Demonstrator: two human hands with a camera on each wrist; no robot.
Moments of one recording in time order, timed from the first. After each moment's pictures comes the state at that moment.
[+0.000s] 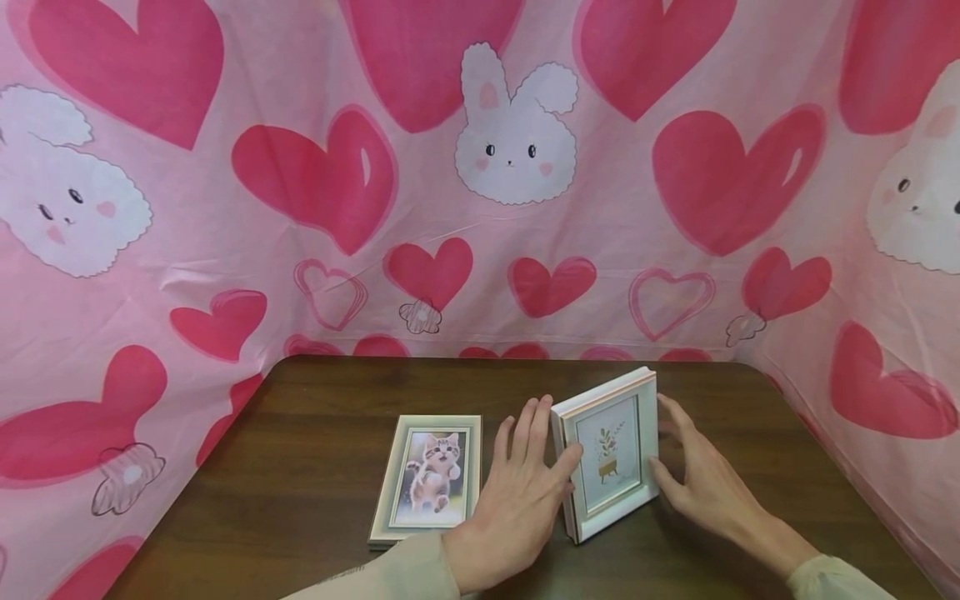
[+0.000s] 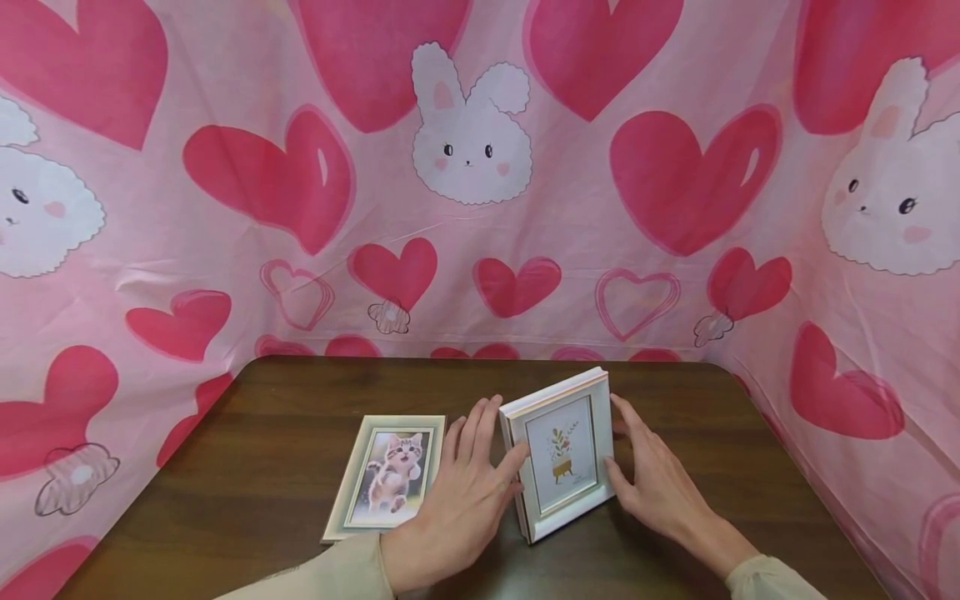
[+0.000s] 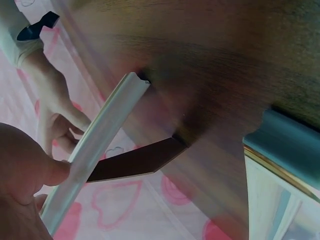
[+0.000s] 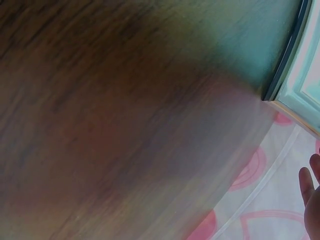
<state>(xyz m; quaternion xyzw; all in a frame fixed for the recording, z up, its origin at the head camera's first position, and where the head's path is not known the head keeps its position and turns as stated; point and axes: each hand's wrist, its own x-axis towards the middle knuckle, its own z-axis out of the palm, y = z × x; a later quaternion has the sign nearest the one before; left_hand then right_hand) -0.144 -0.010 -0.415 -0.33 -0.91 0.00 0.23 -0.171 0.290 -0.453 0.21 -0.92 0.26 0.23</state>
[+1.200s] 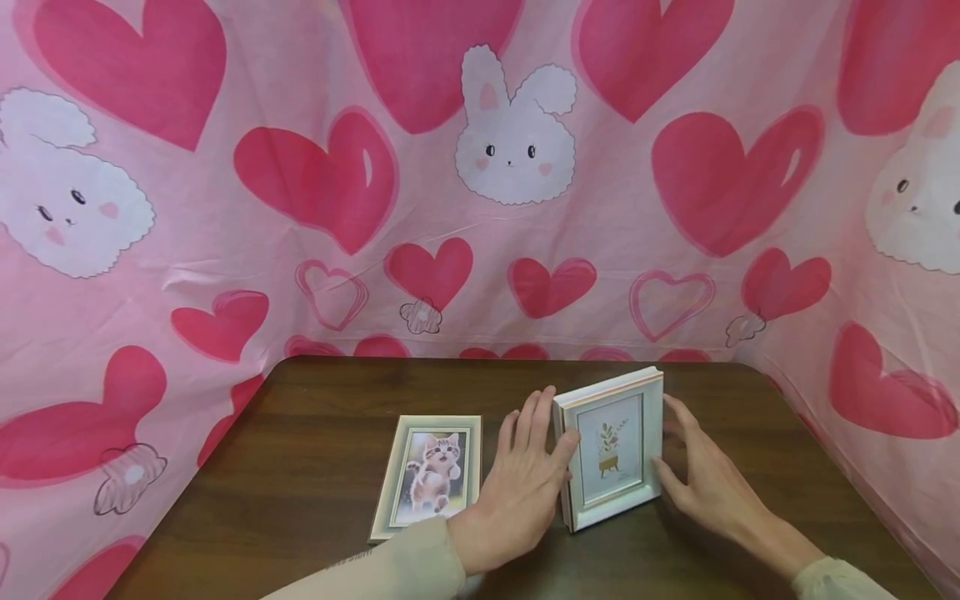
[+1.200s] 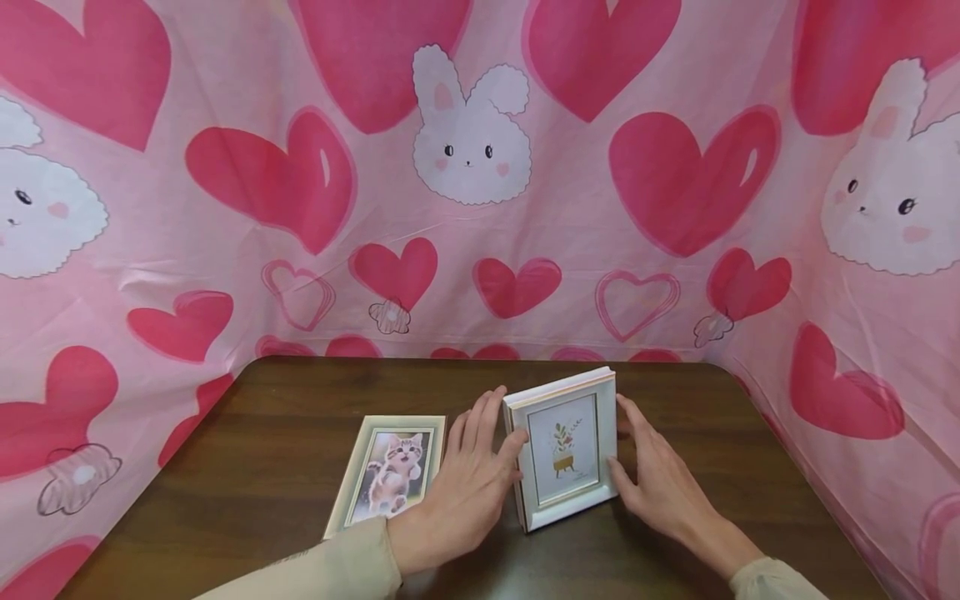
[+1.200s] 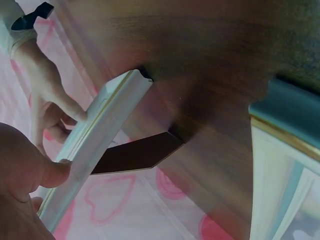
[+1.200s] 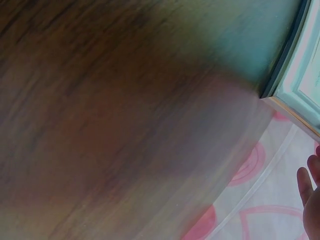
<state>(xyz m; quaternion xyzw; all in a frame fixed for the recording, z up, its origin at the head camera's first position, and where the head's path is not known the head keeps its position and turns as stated) -0.156 -0.005 -0.415 -0.33 -0.91 -0.02 0.24 -0.170 0.292 -0.453 0.23 -0.90 0.26 0.27</state>
